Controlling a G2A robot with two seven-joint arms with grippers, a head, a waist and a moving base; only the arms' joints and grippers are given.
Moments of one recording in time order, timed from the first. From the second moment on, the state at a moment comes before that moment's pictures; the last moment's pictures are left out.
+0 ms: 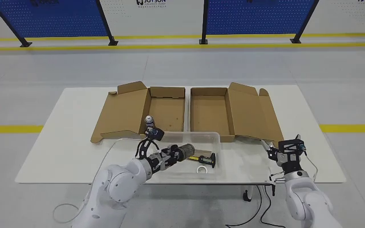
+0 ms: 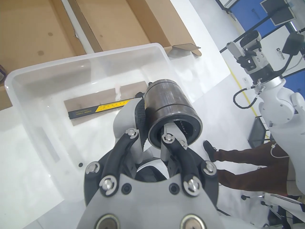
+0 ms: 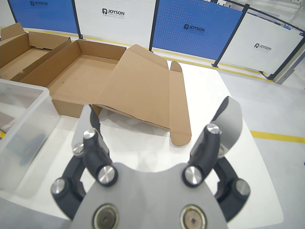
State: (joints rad) left arm 1.47 -1.28 -1.32 -1.96 0.75 -0.07 -0.84; right arm -1.73 -1.15 1.60 -1.80 -1.33 0.00 0.00
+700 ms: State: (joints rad) left arm 1.21 -1.29 -1.23 -1.69 0.88 0.08 -0.66; right arm -1.73 -1.15 1.60 -1.80 -1.33 0.00 0.00
